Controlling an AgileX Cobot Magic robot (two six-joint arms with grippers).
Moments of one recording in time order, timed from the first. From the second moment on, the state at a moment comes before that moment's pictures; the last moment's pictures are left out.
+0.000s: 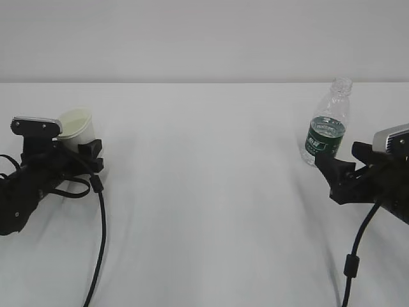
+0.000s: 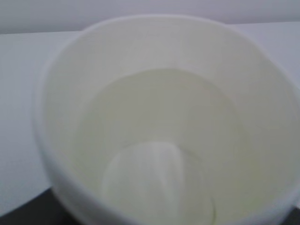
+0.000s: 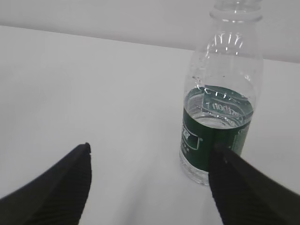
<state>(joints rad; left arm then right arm) -0.14 2.28 -0.84 0.03 -1.12 -0.07 0.05 1.84 -0.36 -0.28 -1.15 0.02</state>
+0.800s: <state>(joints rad) -0.14 2.34 -0.85 0.03 -1.17 -0.07 0.05 1.84 -0.36 -0.29 -1.15 0.03</state>
